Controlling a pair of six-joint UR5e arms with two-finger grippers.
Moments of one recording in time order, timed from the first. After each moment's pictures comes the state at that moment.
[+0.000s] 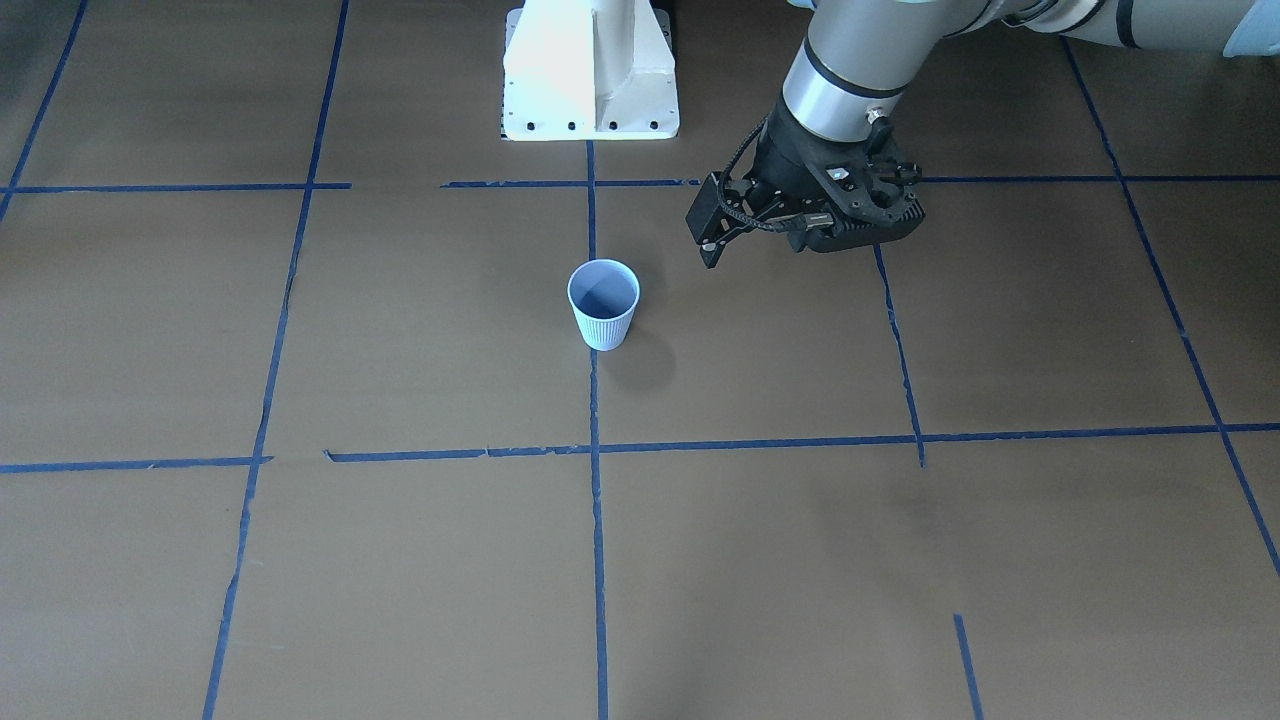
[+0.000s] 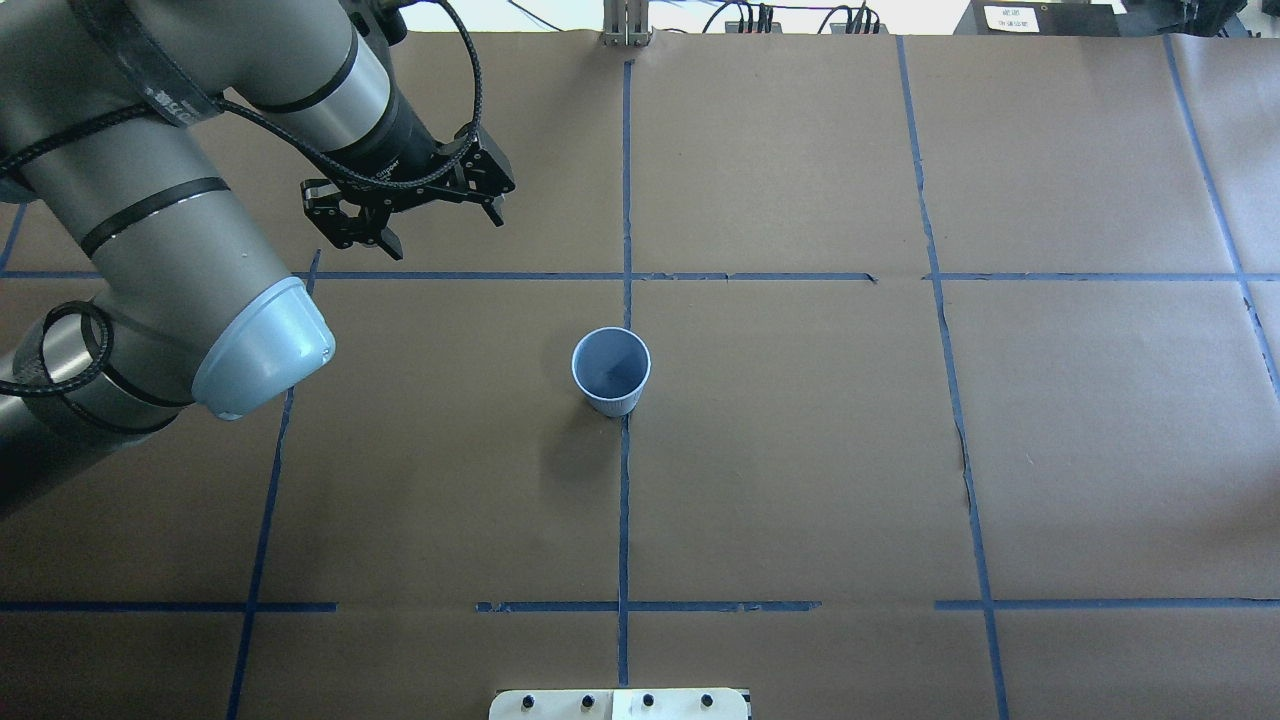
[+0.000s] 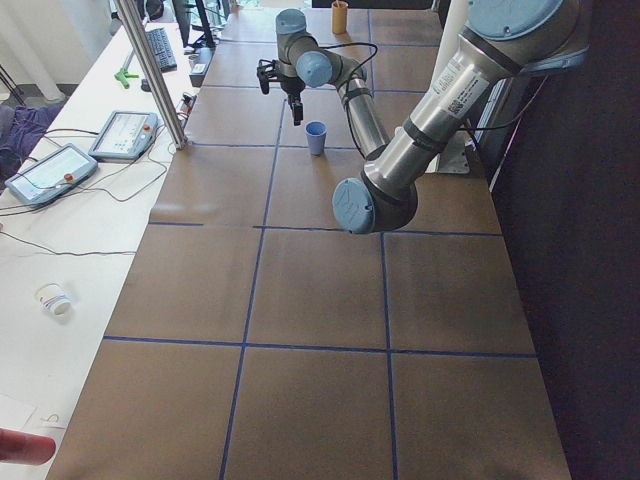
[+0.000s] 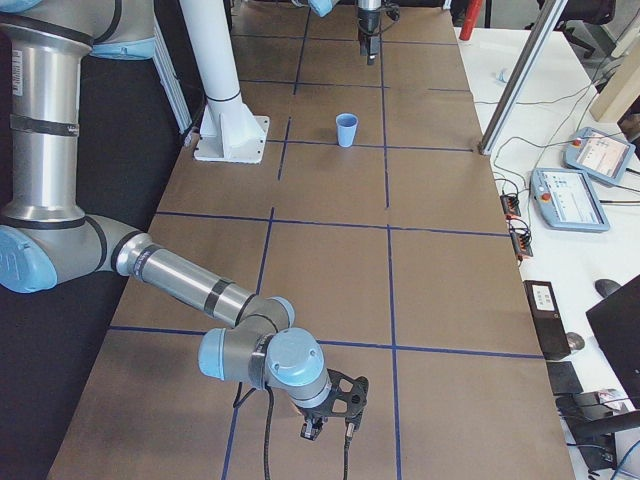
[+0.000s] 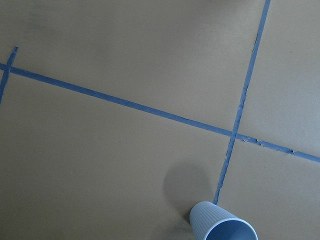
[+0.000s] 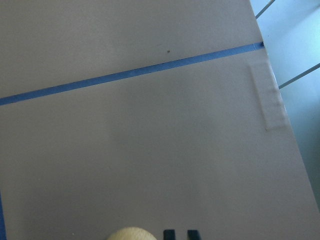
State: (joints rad) left arm -0.83 -2.29 -1.88 -1.35 -2.16 -1.31; right arm 1.79 -1.71 1.38 -1.20 2.25 0.10
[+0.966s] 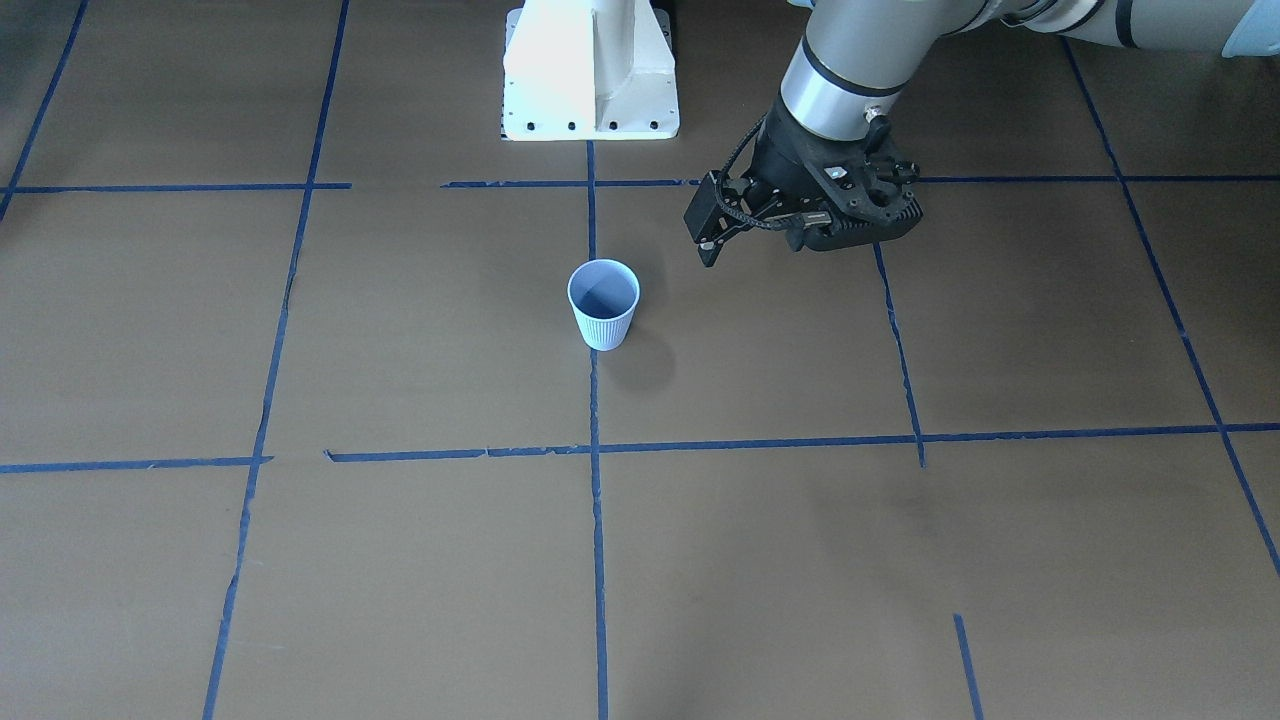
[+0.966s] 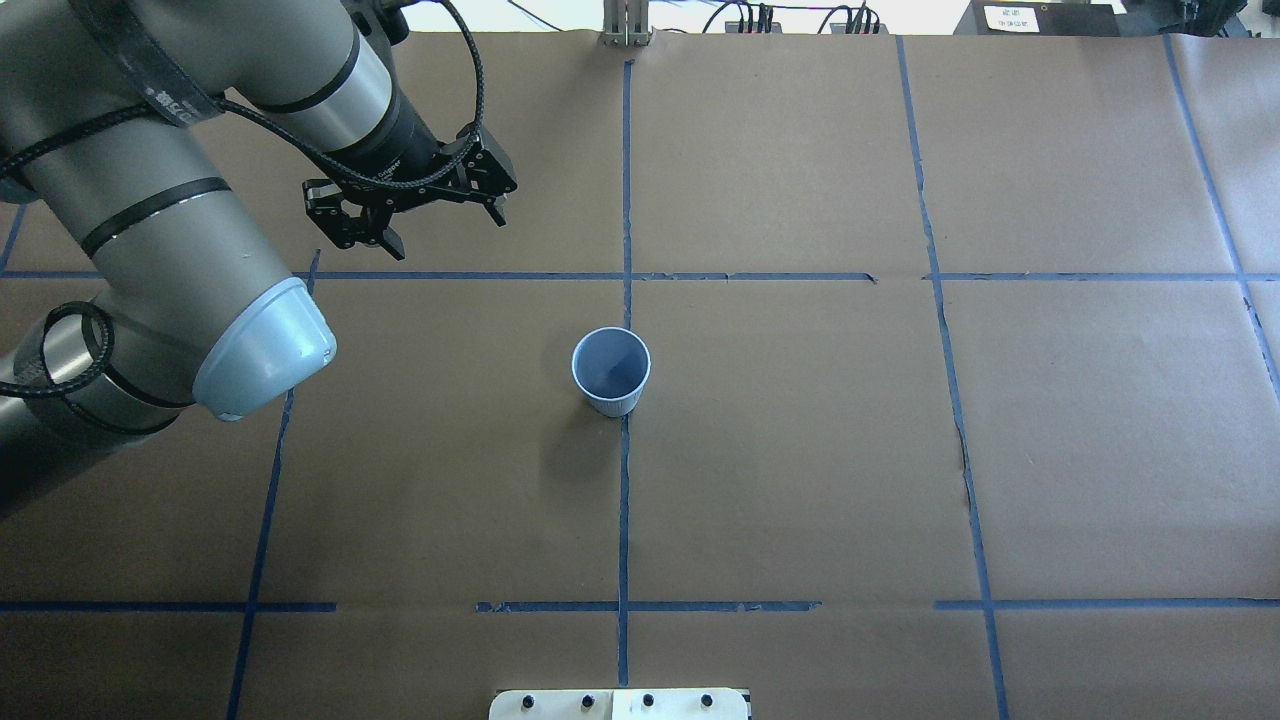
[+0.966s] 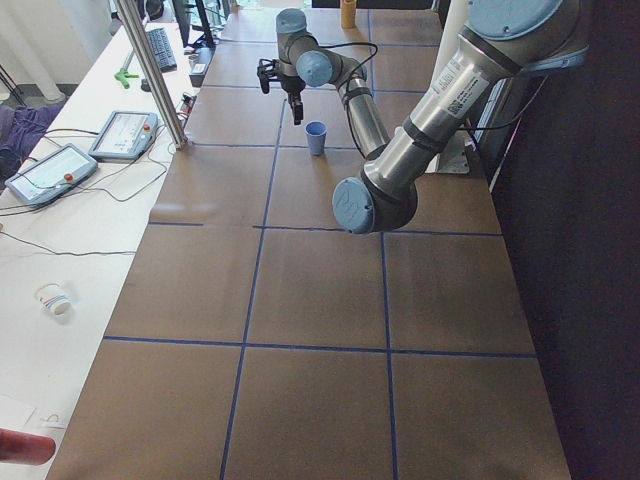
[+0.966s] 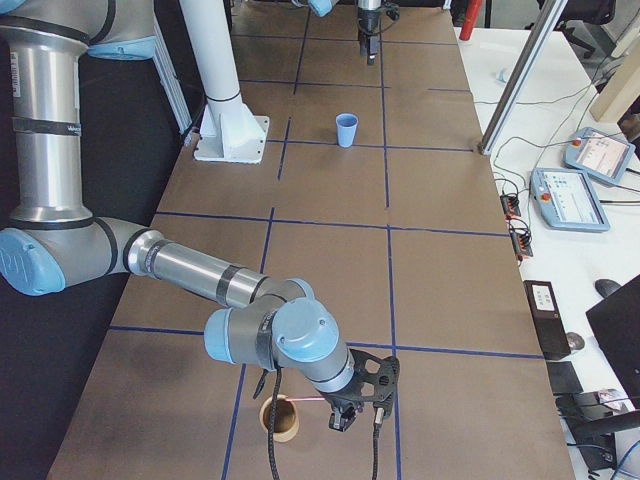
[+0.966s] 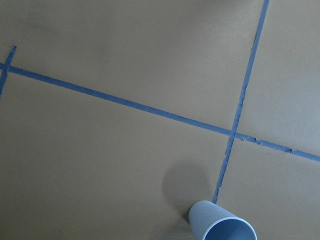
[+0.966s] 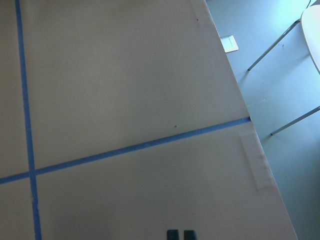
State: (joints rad) left arm -0.82 -2.29 -1.88 -1.35 -2.16 -1.32; right arm 1.92 -1.62 1.49 -1.28 2.26 0.11
